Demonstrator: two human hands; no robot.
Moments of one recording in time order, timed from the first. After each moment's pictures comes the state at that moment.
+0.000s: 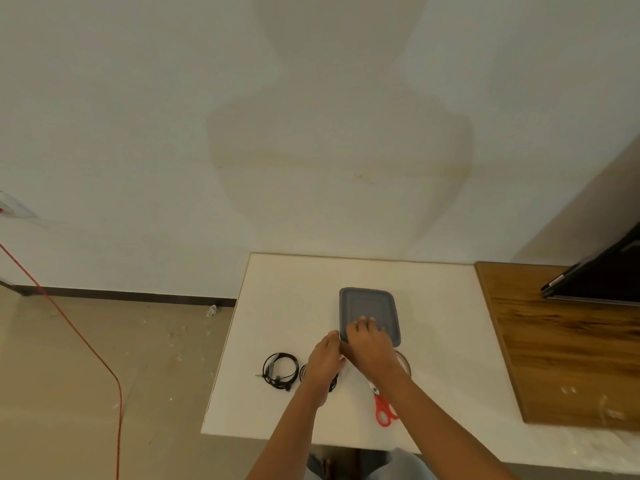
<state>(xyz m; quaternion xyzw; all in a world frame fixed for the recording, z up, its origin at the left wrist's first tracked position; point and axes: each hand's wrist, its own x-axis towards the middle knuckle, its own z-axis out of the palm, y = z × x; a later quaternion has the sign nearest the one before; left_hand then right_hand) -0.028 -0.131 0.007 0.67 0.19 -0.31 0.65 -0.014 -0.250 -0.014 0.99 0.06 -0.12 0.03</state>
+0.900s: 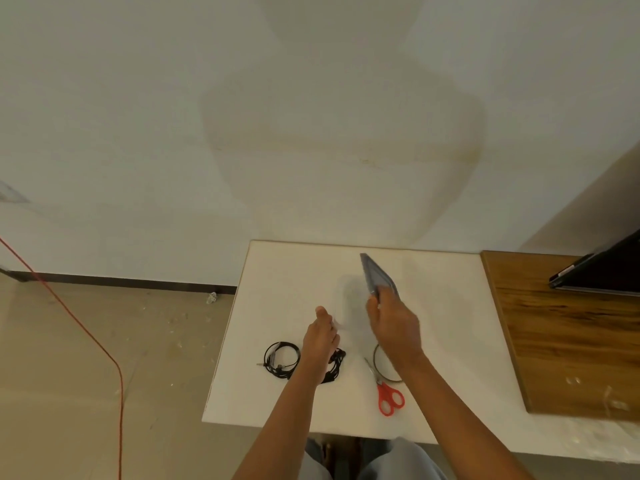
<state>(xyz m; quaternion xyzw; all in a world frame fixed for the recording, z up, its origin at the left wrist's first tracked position) -0.002 -0.129 0.003 0.71 0.22 -0.24 0.63 -0.008 -0.268 0.030 0.95 -0.03 0.21 -0.22</state>
